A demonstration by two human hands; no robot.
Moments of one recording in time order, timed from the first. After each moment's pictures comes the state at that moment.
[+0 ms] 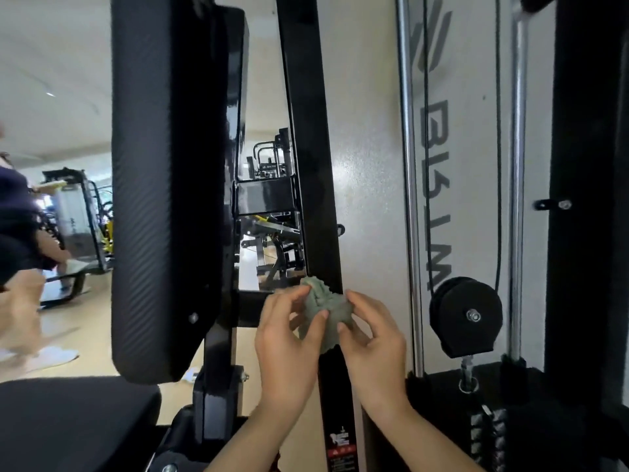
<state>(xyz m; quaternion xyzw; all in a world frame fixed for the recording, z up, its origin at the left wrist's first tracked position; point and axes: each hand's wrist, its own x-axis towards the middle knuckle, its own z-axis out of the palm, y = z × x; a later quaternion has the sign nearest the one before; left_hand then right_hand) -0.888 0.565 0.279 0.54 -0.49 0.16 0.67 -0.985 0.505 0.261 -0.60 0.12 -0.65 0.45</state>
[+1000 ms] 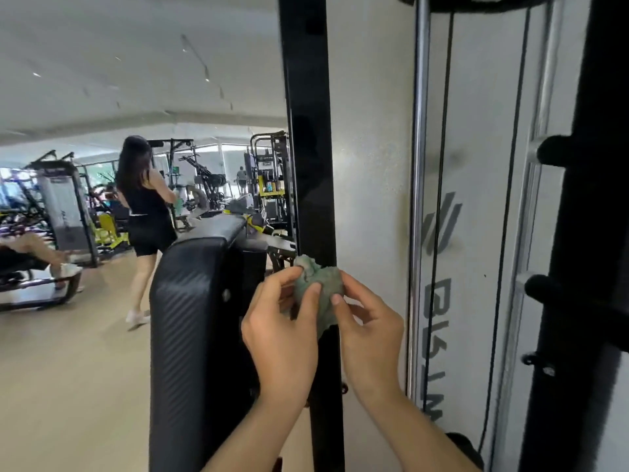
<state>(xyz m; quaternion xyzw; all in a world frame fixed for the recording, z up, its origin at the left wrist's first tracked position) -0.903 0.552 0.624 0.54 -0.38 0.16 0.73 -0.972 0.482 0.599 -0.59 0.17 -0.64 0.46</state>
